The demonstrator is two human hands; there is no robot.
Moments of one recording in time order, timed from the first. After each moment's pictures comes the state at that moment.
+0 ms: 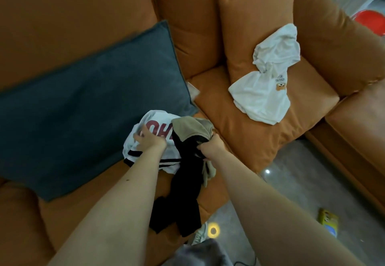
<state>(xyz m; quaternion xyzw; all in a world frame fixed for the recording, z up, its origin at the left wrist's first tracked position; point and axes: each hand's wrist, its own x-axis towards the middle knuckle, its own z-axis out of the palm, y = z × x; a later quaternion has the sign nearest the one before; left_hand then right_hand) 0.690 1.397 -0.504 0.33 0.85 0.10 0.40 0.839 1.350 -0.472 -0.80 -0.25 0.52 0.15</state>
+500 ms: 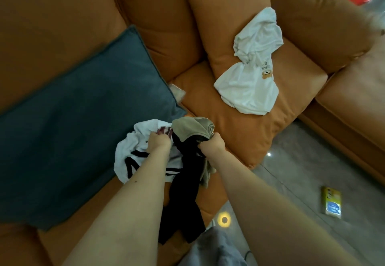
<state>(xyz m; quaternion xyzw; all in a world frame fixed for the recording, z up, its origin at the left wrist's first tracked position) 0.750 1.425 -0.496 0.29 0.81 0.12 0.50 0.875 1.359 -0.484 -0.82 -0.19 0.49 0.20</state>
